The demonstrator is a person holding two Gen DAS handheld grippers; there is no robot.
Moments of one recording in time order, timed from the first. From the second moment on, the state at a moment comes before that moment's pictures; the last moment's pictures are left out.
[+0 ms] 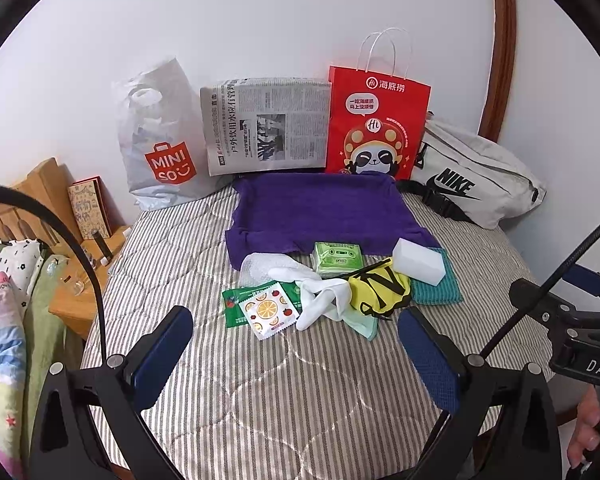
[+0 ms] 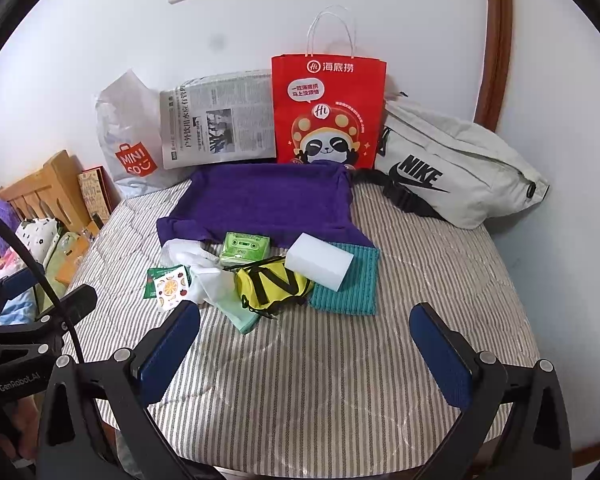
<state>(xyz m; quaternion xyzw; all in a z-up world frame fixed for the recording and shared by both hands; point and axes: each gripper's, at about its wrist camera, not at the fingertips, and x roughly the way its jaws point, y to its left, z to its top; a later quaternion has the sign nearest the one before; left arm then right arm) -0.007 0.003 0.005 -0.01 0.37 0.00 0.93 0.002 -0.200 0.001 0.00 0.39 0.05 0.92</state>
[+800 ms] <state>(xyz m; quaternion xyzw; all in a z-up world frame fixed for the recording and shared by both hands) 0.102 0.053 -0.130 -0.03 0.47 0.03 0.88 0.087 -0.214 -0.099 0.04 0.46 0.07 0.88</state>
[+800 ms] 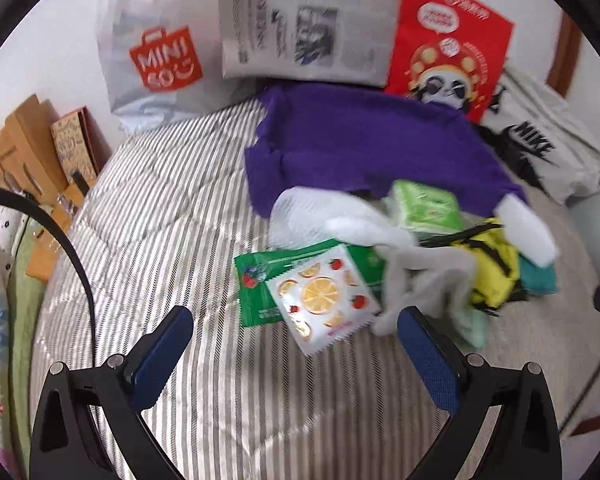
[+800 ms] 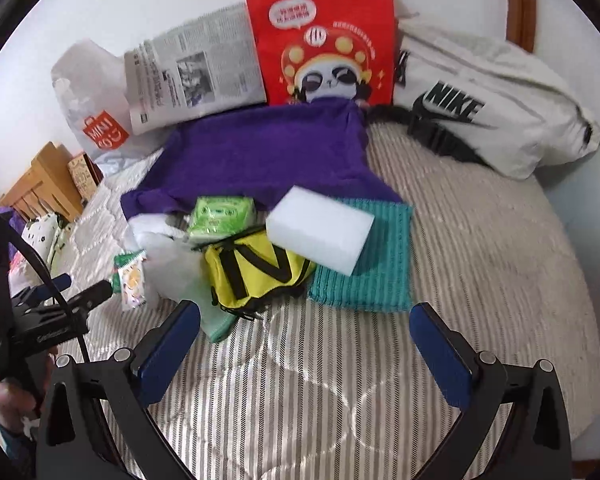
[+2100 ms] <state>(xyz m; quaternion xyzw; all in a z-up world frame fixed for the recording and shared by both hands) 0.098 0.070 -0.180 -0.06 0.52 0.12 0.84 0.128 -0.215 -0.151 0.04 0.51 0.18 0.84</state>
